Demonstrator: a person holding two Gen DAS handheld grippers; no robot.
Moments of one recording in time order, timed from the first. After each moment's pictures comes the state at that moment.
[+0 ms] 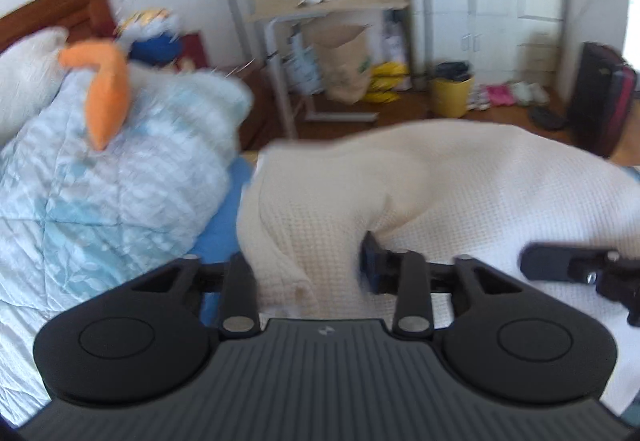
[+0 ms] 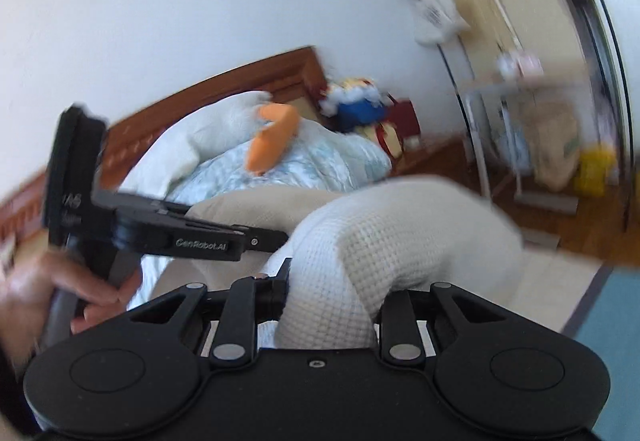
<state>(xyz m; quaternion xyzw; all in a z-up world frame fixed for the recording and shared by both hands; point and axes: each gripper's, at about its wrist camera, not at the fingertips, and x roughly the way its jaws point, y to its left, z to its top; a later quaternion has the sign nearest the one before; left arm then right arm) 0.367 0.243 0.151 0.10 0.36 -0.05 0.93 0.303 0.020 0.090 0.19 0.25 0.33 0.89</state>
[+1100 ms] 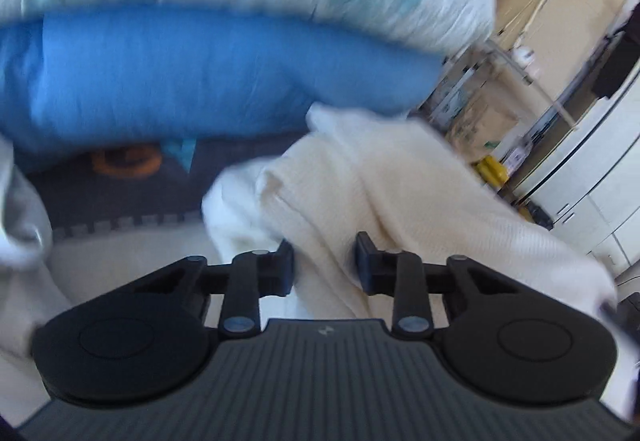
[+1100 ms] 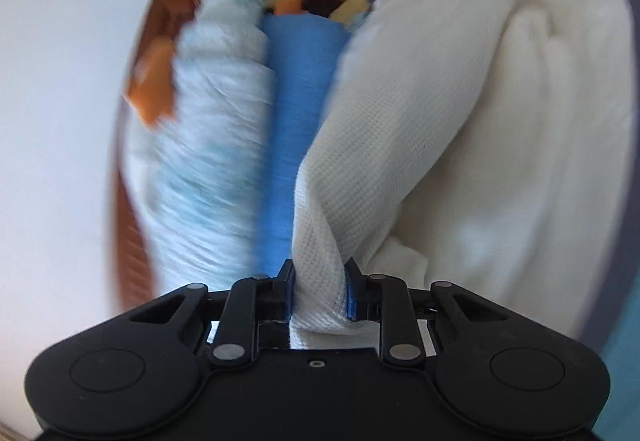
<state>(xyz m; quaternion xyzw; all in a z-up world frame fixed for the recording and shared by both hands) 0.296 0.365 -0.045 -0.29 0.28 0.10 0.91 0.379 0.022 -0.053 0.53 0.45 0.36 0.62</state>
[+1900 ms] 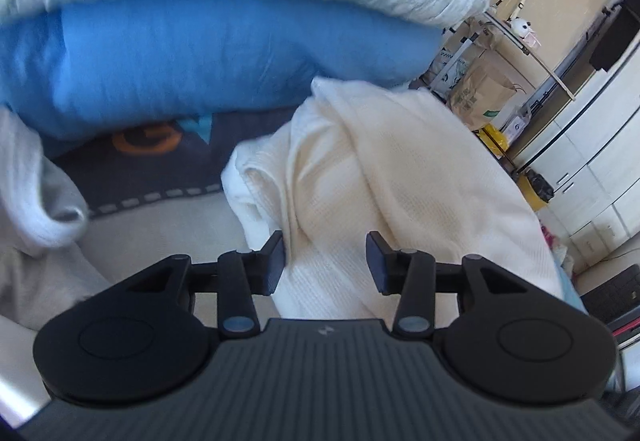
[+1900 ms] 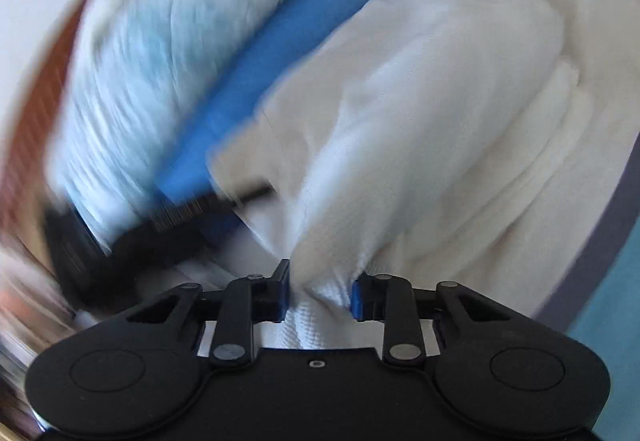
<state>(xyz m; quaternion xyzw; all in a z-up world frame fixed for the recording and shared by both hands) 0.274 0.365 -0.042 -0.27 0.33 0.09 0.90 0.330 0.072 -0.048 0.33 0.48 0.37 0.73</state>
